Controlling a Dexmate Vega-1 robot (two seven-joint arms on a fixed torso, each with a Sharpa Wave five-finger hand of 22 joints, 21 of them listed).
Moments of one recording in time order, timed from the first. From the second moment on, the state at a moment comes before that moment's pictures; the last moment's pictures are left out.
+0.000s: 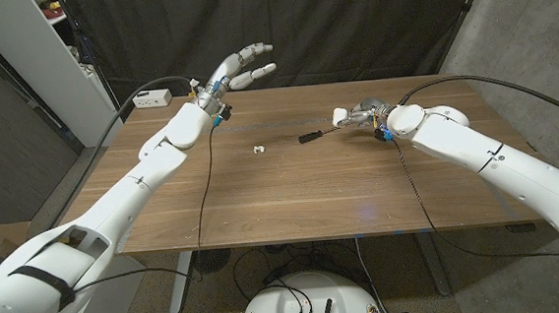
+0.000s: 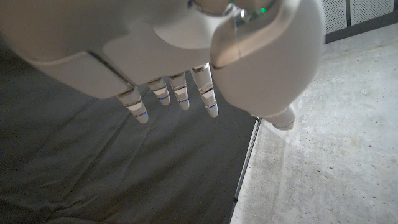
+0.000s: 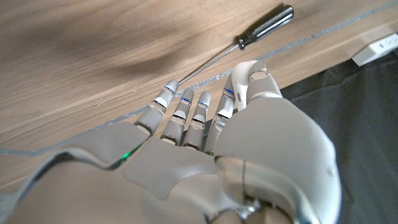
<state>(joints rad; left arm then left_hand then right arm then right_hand) 0.56 0.59 0.50 -1.39 0.03 -0.43 0.08 0.79 0.02 -0.32 0.14 0.43 0.42 -0.22 0.17 0.20 0.09 -0.07 0.22 0.20 -0.04 -0.03 0.18 0.18 0.03 0.15 0.20 0.19 -0.55 -0.81 -0.71 -1.89 0.20 -0.79 -0.06 0.98 0.18 0.16 -0.15 0.23 0.93 -0.08 0.31 0.37 0.48 -0.06 0.21 0.29 0.36 -0.04 0.29 0.23 0.36 0.10 0.19 0.17</state>
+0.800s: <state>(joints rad) 0.56 0.61 0.52 -1.39 0.11 -0.41 0.17 0.78 0.03 -0.32 0.14 0.42 0.42 -0.22 0.18 0.20 0.09 -0.07 0.22 0.20 -0.05 -0.03 0.18 0.17 0.02 0.16 0.20 0.18 -0.40 -0.82 -0.98 -1.93 -0.05 -1.07 0.07 0.99 0.14 0.18 -0.18 0.22 0.93 -0.08 0.32 0.37 0.49 -0.06 0.22 0.29 0.37 -0.05 0.29 0.22 0.39 0.07 0.19 0.17</state>
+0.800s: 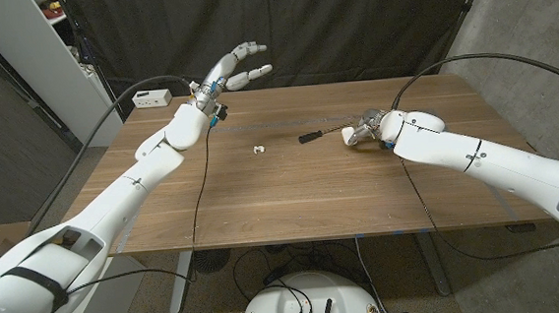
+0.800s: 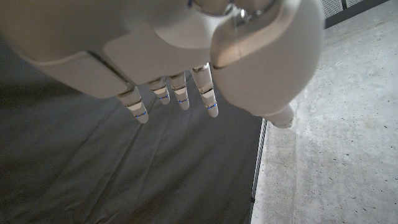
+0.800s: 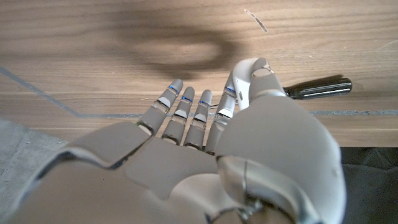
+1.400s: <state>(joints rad) 0.56 0.61 0.53 -1.39 0.11 -0.38 0.18 0.77 0.04 -0.32 0.14 0.41 0.42 -0.22 0.18 0.20 0.09 -0.07 0.22 0.20 -0.05 -0.04 0.18 0.17 0.02 0.17 0.20 0.18 -0.34 -0.82 -1.07 -1.92 -0.09 -1.14 0.12 1.01 0.12 0.22 -0.17 0.20 0.94 -0.07 0.32 0.37 0.49 -0.06 0.22 0.28 0.38 -0.04 0.29 0.21 0.40 0.05 0.19 0.17</state>
